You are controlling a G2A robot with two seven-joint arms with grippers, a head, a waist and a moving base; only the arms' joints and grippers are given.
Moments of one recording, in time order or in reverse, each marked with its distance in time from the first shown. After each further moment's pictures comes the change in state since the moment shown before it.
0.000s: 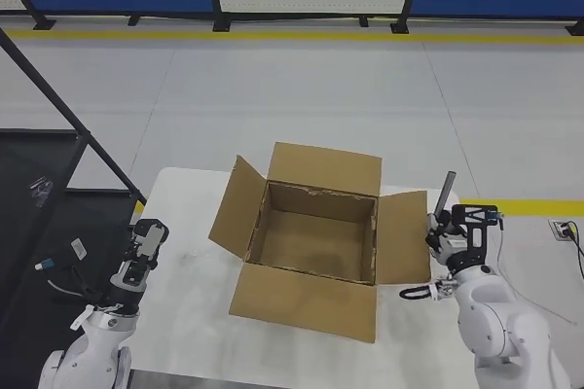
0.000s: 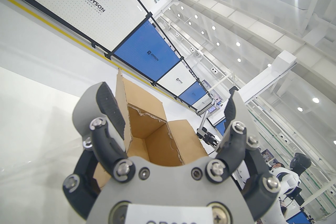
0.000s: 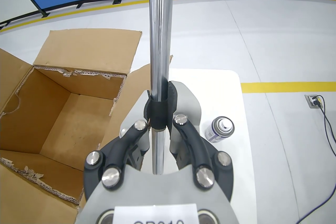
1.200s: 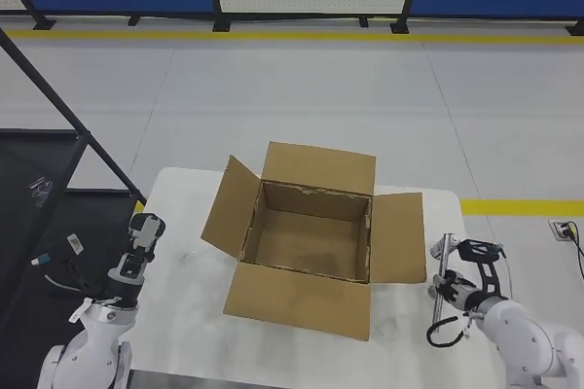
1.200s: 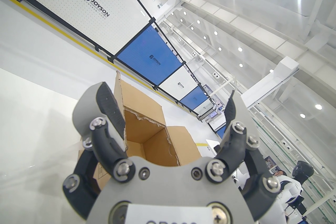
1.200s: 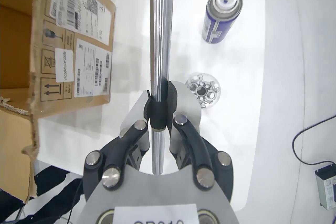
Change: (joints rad) left arm -0.028 0.005 0.011 0.004 0.002 0.048 0.031; right arm -0.098 0.027 0.179 0.000 0.201 -0.039 0.567
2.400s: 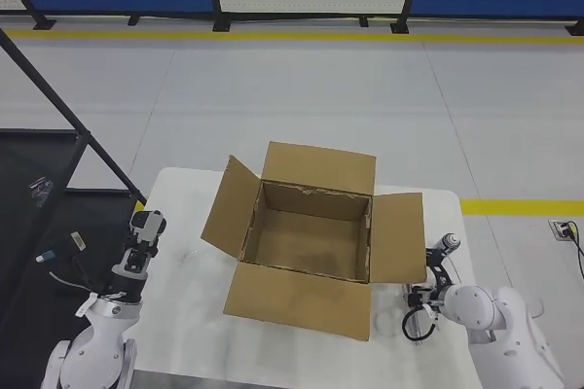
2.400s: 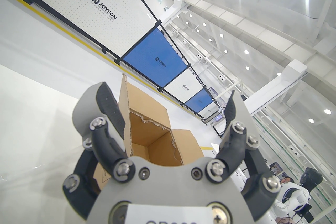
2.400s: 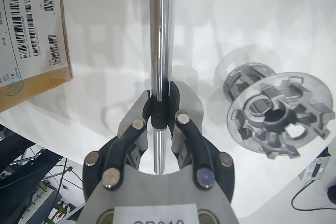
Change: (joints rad) left arm -0.013 0.012 0.029 0.007 0.033 0.045 0.054; right arm 0.258 0.025 -0.221 0.457 0.002 -0.086 0.108
